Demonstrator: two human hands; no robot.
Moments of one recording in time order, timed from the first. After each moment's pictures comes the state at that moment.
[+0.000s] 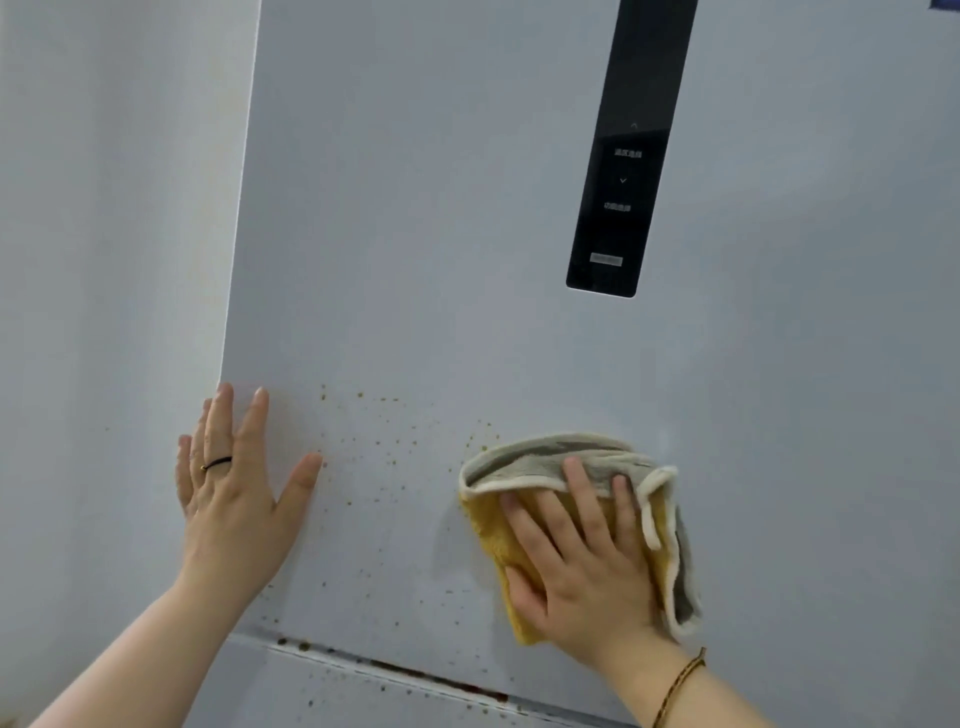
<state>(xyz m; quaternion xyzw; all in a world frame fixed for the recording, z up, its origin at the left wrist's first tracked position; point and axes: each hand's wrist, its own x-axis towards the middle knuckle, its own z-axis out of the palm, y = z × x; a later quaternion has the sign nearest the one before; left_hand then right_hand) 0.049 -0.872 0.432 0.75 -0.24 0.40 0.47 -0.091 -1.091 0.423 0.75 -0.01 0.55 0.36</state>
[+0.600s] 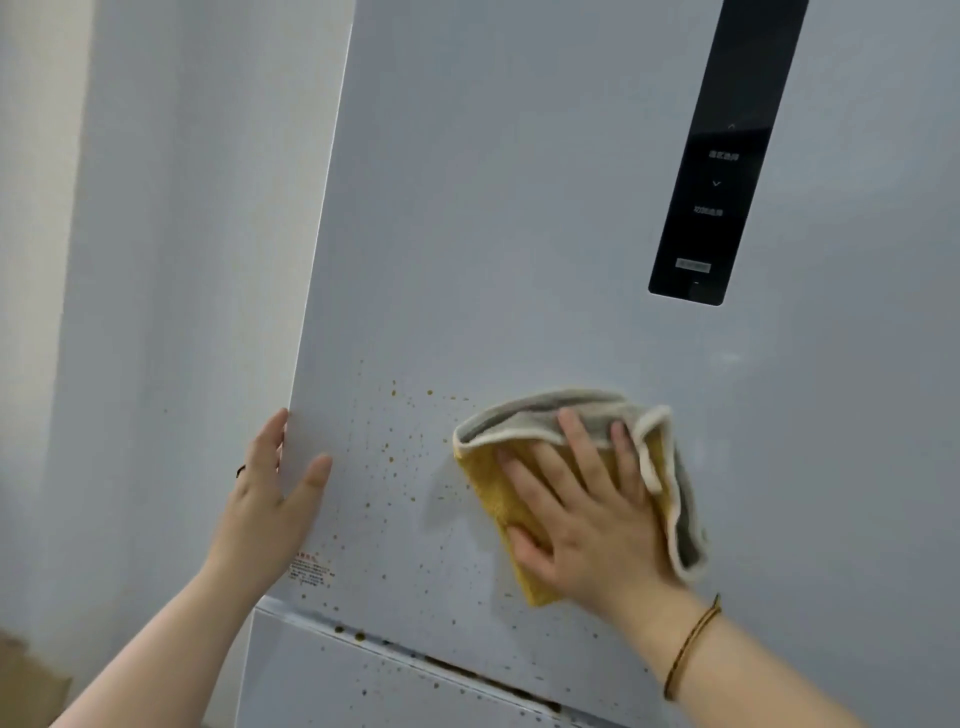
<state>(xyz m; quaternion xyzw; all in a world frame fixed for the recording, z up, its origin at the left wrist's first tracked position) 0.061 -0.842 0.422 0.71 -0.21 0.20 0.64 -0.054 -1.060 0.457 0.74 0.06 0.53 0.40</state>
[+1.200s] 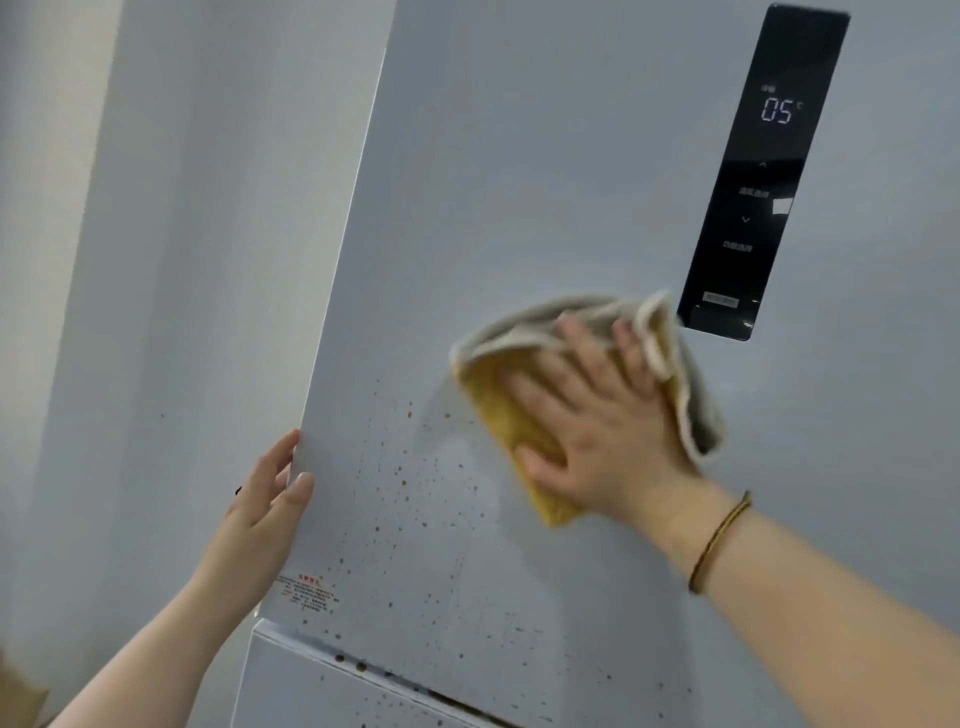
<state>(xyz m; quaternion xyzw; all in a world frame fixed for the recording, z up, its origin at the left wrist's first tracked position) 0.058 -0.830 0.427 0.64 -0.22 0.11 0.72 -0.036 -1.047 0.546 0.73 0.11 0.54 0.41</state>
